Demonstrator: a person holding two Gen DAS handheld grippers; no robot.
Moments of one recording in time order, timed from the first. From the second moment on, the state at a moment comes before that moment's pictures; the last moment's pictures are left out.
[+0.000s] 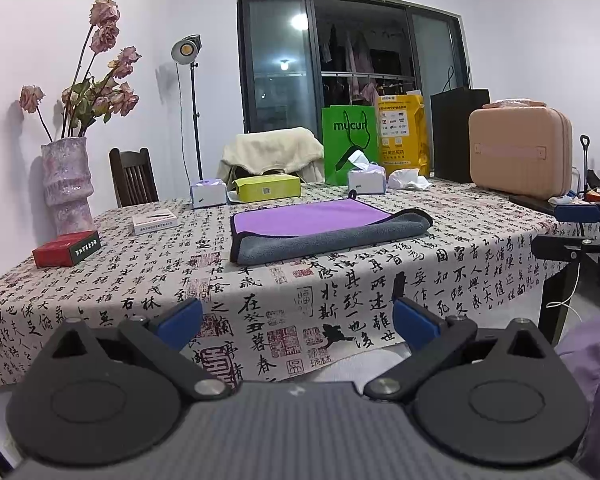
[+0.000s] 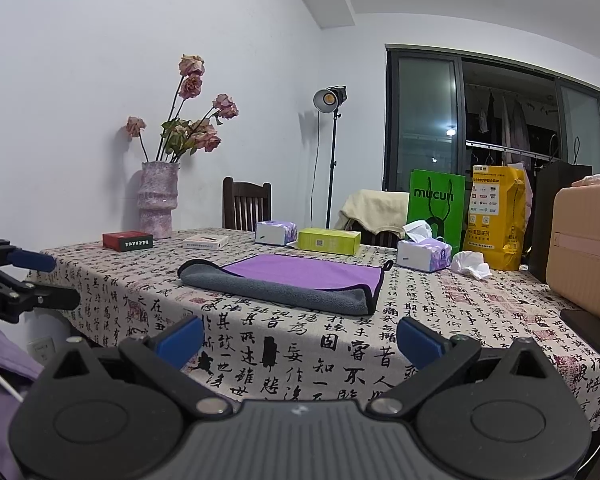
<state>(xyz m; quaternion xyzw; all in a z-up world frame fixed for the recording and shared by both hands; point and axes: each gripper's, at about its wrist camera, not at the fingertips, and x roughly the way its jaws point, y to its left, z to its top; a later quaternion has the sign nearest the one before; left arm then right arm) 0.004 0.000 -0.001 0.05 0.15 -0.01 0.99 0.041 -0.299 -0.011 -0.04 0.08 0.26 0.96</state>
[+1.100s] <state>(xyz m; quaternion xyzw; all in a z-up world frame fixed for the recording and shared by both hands) 0.004 -0.003 -0.001 0.05 0.15 -0.01 0.99 0.043 -0.299 -0.013 -0.04 0.08 0.26 0.96</state>
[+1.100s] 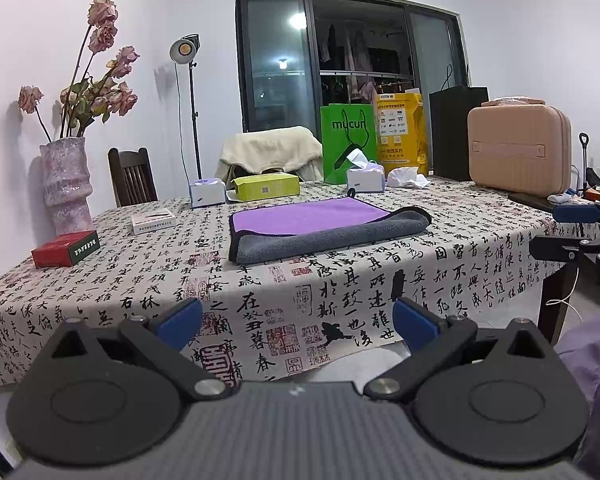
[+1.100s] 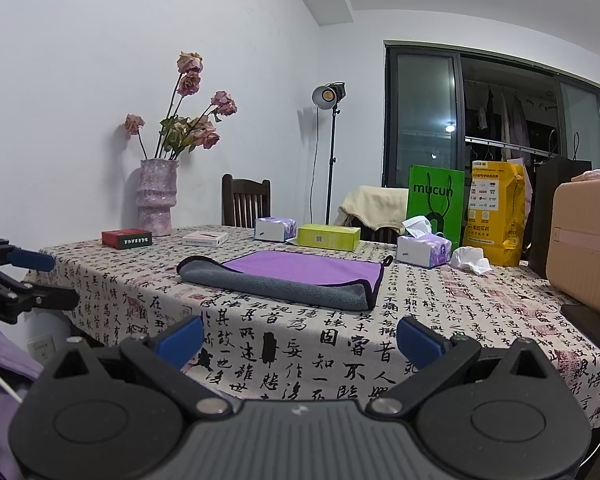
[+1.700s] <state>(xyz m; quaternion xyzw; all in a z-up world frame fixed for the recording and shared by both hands) 0.005 -0.004 -0.003 0.05 0.15 -0.01 0.99 0.046 -0.299 -0.013 -0.04 0.08 0.26 0.96</state>
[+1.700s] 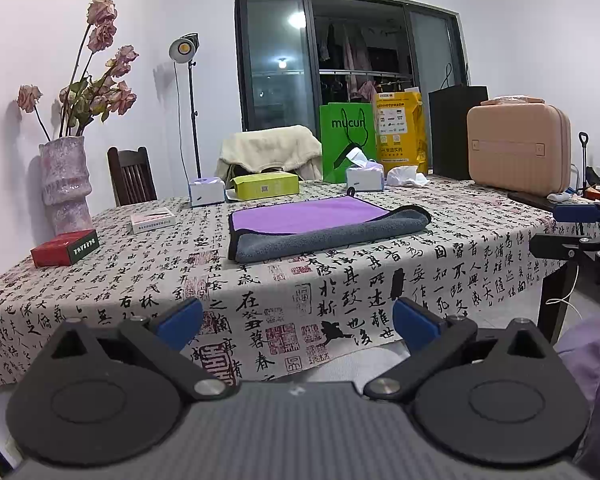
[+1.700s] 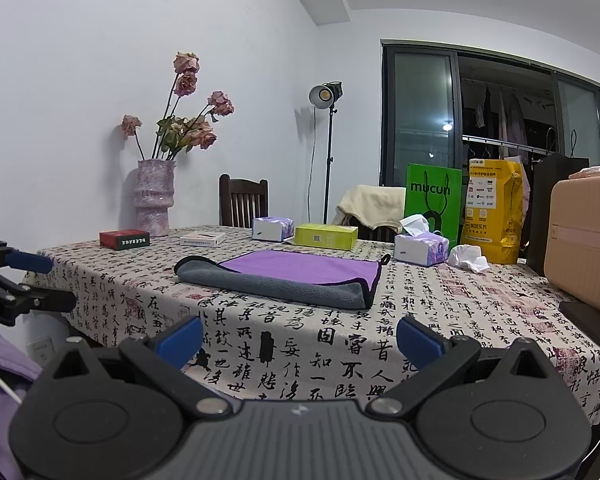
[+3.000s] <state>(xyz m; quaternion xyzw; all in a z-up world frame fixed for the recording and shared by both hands) 0.138 0.030 0.004 0.03 0.18 0.00 0.98 0.145 -0.293 -0.016 0.00 0.11 0.23 0.97</state>
